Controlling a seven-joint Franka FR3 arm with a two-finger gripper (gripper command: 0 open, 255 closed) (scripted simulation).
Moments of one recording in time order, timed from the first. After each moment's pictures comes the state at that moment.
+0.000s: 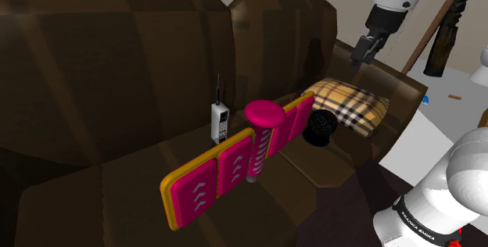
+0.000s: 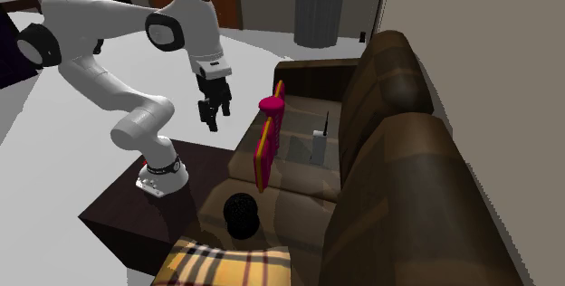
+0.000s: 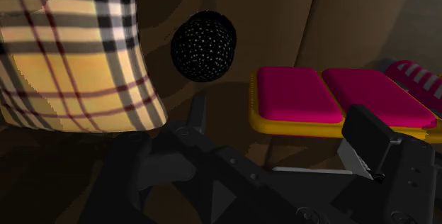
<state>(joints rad) 0.01 -0.78 -0.03 -2.43 -0.12 1.71 -0.05</state>
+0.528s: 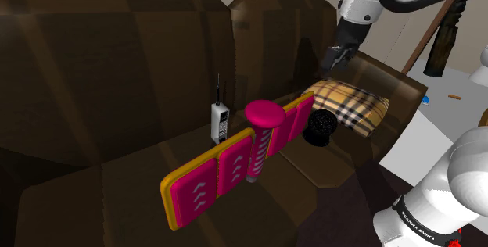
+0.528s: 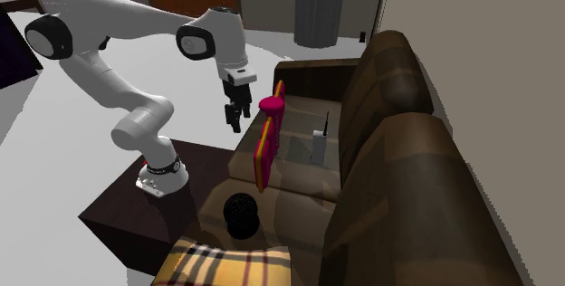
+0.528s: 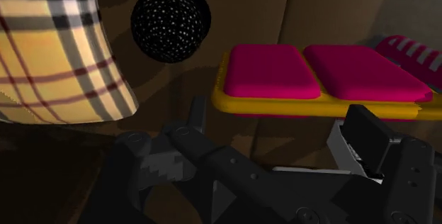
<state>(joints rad) 0.05 -0.63 0.04 -2.42 -0.06 1.84 0.06</state>
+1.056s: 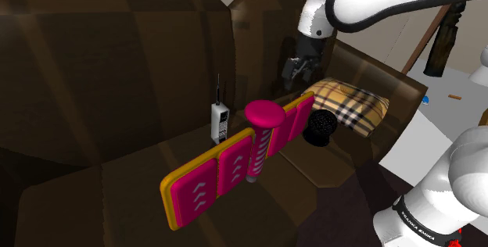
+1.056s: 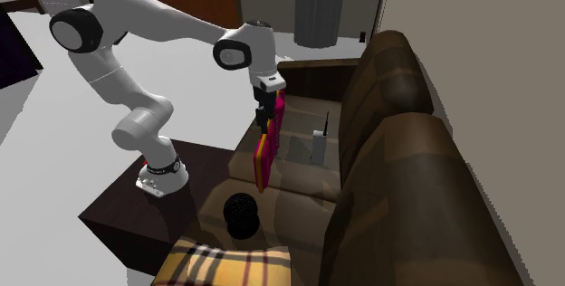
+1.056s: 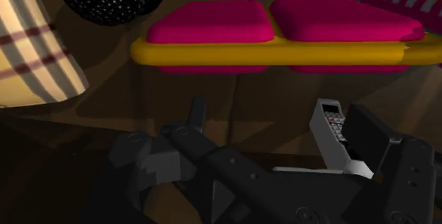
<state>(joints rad) 0.08 -0.38 0.14 -2.32 -0.03 2.01 0.20</state>
